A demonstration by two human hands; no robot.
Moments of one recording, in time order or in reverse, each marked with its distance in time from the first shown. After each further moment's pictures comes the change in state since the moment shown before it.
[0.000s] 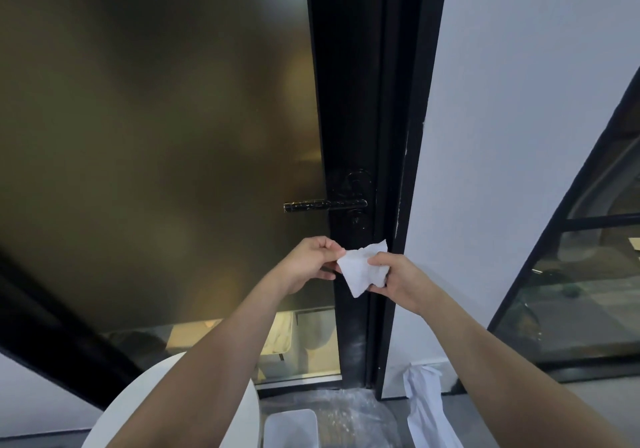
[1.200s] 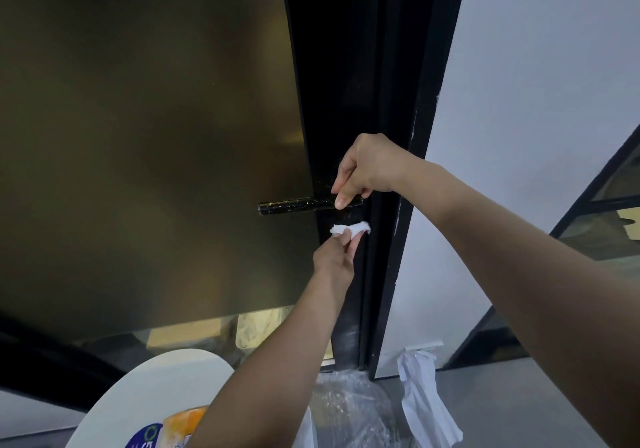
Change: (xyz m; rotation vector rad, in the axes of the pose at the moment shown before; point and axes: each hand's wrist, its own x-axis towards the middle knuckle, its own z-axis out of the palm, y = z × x) left_hand 0.095 -0.016 0.063 -1.173 0.377 -0.240; right_hand 0.041 -0.156 0.053 -1.245 0.060 -0.207
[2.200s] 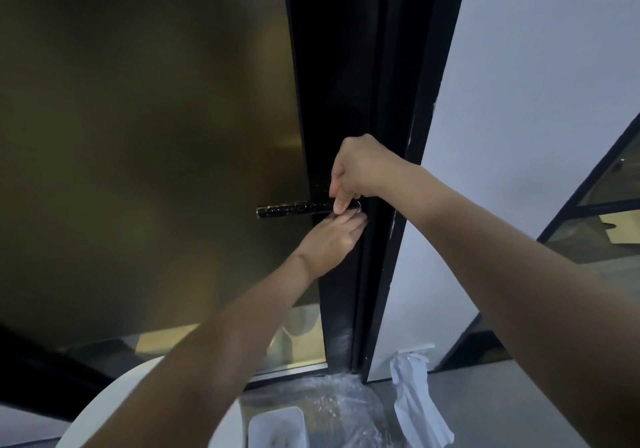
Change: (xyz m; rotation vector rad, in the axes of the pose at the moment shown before) left_hand 0.012 0.043 -0.010 2.245 -0.629 1.727; right_hand -0.001 -0.027 0.005 -0.345 0.038 0.119
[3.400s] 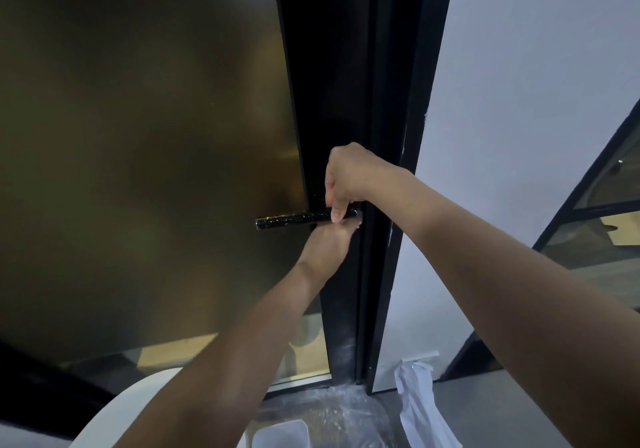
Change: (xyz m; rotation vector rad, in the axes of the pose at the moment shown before) left_hand 0.012 0.015 -0.023 -0.576 0.018 -0.588; right_hand 0.005 -0.009 -0.005 -0.189 -0.079 0.024
